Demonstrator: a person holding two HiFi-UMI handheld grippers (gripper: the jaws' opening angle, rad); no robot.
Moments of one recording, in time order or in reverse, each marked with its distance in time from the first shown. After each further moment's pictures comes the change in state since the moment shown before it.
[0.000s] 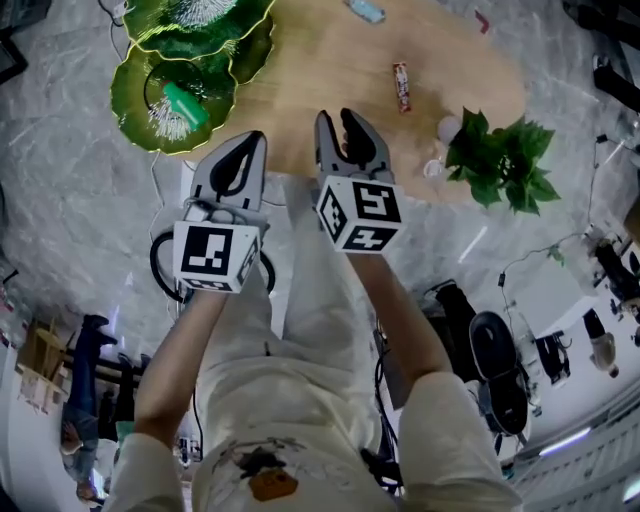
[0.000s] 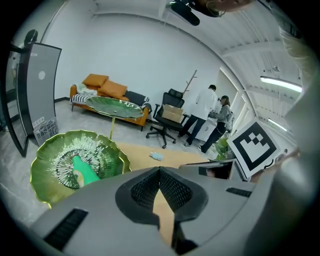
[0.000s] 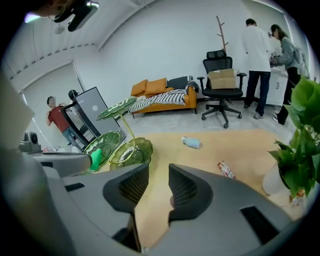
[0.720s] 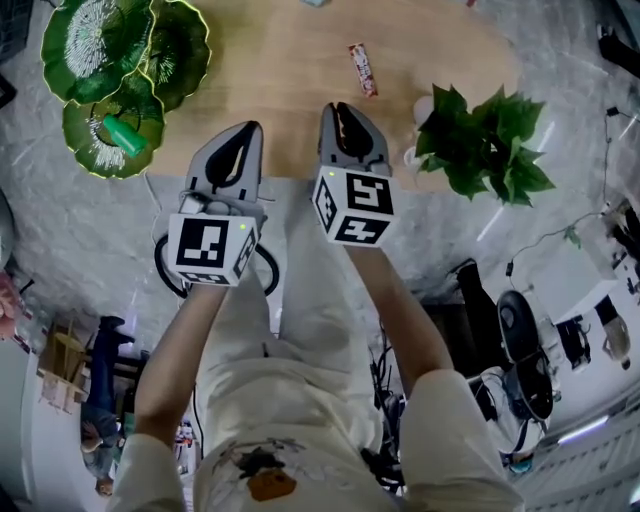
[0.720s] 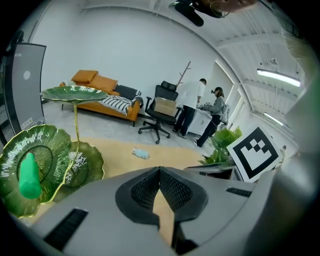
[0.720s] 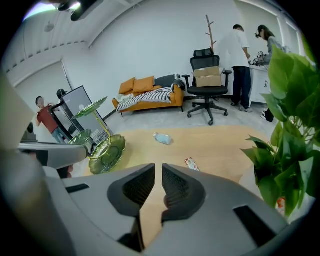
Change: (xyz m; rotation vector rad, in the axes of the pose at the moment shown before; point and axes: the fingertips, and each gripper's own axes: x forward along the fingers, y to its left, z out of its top) left arm 0.076 -0.070 -0.009 0.044 0.062 -0.042; right arm -0.010 -0.110 -0.018 0.031 0.022 -0.103
